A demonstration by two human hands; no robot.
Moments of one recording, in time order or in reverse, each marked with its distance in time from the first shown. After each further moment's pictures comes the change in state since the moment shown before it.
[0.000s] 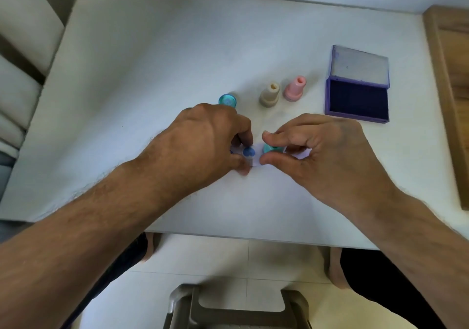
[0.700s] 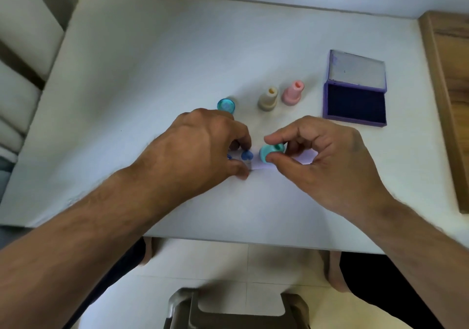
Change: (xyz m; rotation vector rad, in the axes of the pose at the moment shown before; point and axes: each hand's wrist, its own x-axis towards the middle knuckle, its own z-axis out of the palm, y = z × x) left_hand -0.004 -0.001 -0.003 0.021 0.035 0.032; right_hand -0.003 0.016 0.007 0.188 0.163 -0.033
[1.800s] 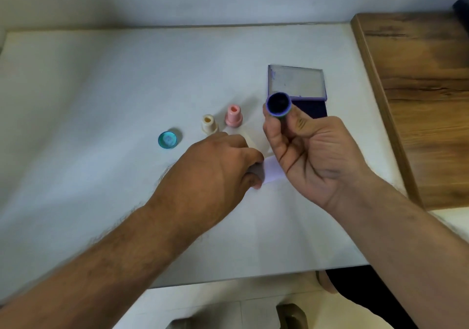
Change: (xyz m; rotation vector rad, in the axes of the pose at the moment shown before) left_hand 0.047 0.061 0.028 0.040 0.182 0.324; right_hand 0.026 0.023 -0.049 1.687 0.303 0.779
